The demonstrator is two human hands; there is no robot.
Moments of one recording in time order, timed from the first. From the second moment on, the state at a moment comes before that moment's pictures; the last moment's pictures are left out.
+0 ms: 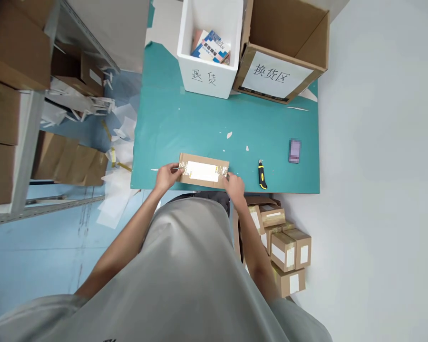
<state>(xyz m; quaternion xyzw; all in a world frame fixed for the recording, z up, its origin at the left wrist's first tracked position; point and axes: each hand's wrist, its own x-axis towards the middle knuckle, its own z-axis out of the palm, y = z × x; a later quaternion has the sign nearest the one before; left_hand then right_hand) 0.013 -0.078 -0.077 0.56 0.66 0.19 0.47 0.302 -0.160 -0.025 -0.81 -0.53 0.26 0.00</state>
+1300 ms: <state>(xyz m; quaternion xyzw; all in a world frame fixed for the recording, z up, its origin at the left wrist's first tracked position) 0.023 -0.037 -0.077 0.58 0.66 0.11 0.46 0.326 -0.133 -0.058 -0.82 -0.48 0.26 0.19</state>
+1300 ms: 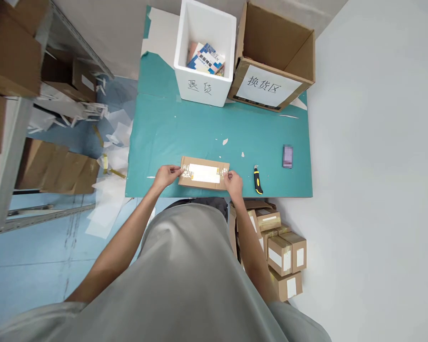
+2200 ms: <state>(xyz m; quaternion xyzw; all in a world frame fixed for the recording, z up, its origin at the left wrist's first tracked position) 0.023 -0.042 -0.099 0.54 0.65 0.20 0.50 0.309 -0.141 -0.078 -0.82 -0.41 0.22 0.33</state>
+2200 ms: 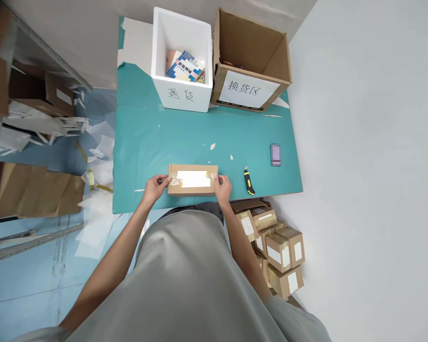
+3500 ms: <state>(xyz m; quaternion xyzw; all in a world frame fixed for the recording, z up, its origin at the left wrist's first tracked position) 0.029 -0.088 -0.093 0.59 0.52 0.26 0.56 0.318 -0.094 0.009 -0.57 -0.71 0.41 0.07</state>
